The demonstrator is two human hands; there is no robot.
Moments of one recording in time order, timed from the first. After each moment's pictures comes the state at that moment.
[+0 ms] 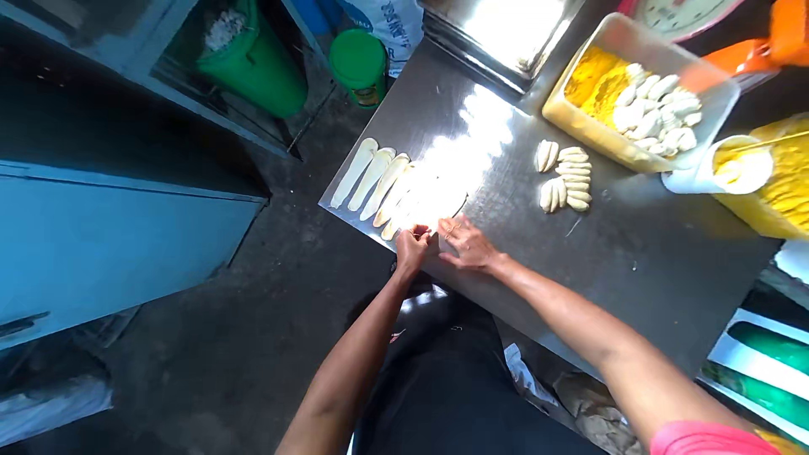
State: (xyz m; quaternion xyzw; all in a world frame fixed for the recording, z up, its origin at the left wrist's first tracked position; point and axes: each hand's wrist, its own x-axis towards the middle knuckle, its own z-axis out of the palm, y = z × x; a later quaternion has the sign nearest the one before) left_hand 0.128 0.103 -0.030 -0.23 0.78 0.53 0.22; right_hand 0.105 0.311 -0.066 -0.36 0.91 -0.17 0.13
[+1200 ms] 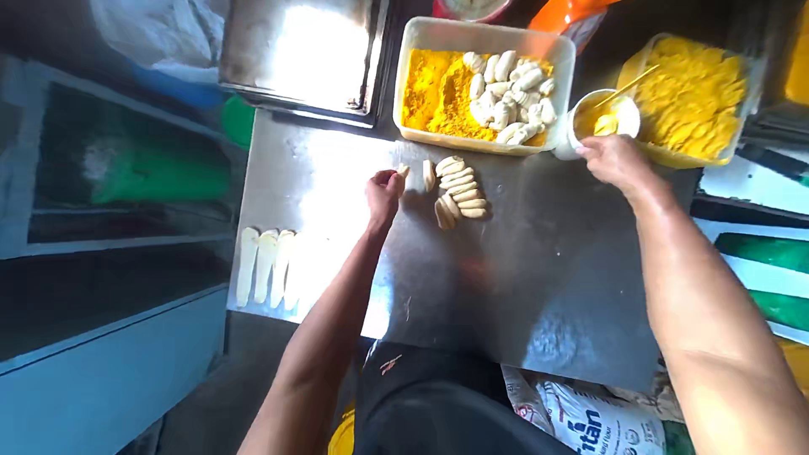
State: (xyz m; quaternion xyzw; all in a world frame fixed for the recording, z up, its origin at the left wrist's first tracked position) left_hand -0.111 0.346 -0.038 -0.10 0.77 0.60 0.19; right_hand -0.033 0.796 0.057 0.18 0.96 -0.18 0.14
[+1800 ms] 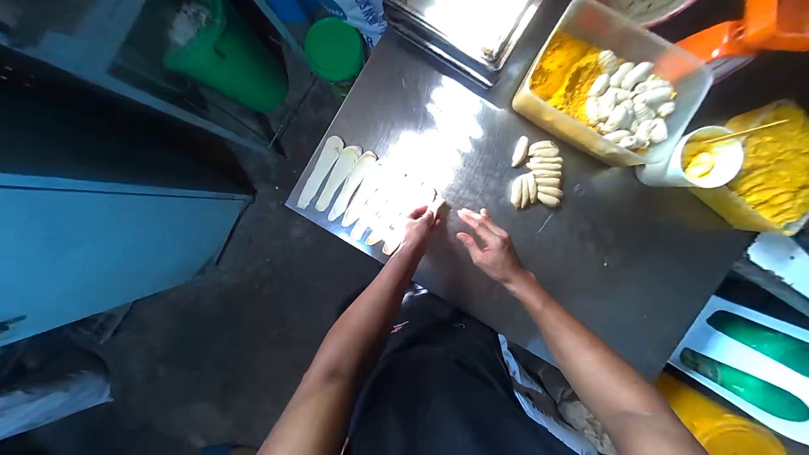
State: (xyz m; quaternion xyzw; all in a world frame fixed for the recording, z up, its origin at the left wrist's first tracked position) left_hand 0.080 0.212 -0.020 -0.40 0.50 0.74 0.19; right_hand 0.112 0.394 0.026 -0.18 0.90 -0.41 0.01
